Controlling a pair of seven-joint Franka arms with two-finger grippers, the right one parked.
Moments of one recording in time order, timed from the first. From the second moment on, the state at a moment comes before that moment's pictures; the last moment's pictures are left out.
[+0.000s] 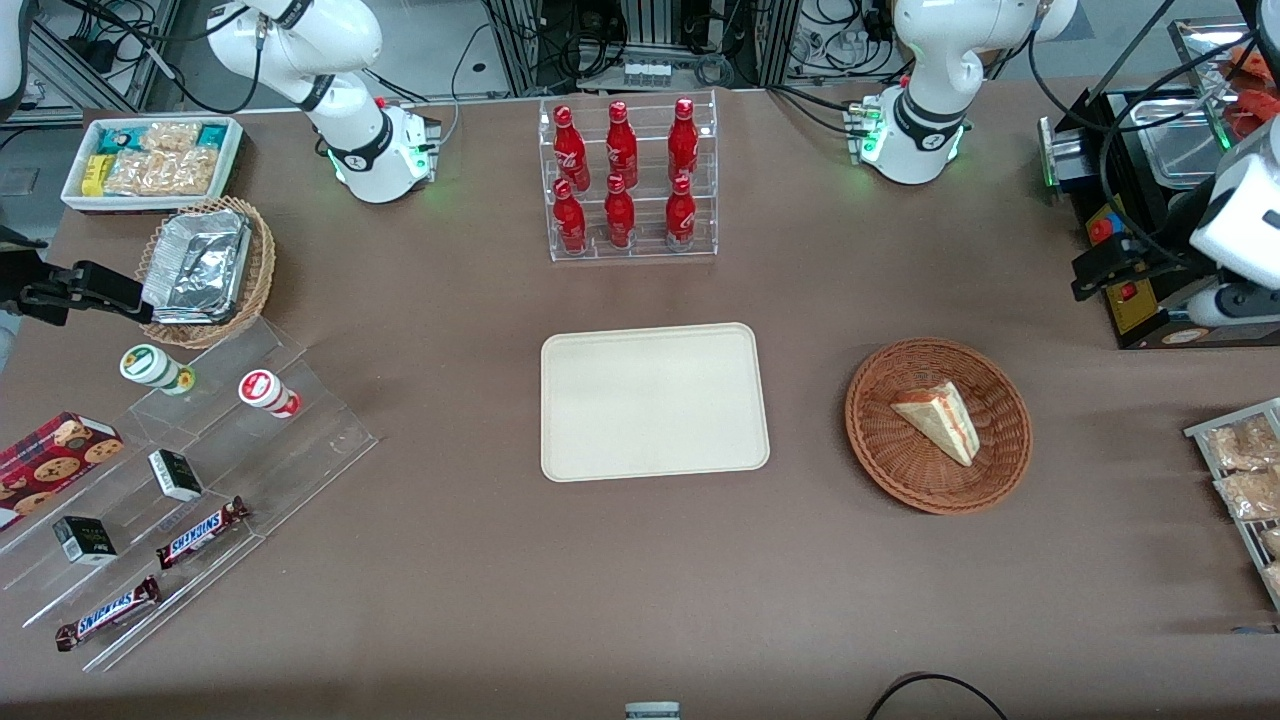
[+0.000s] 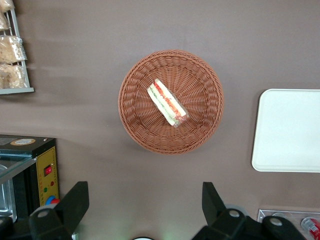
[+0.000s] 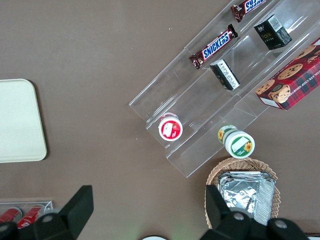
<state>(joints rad) -0.01 0.05 -0.05 -1.51 0.02 1.50 -0.13</state>
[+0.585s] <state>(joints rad) -0.01 0.13 -0.05 -1.70 0.02 1.76 -0.23</state>
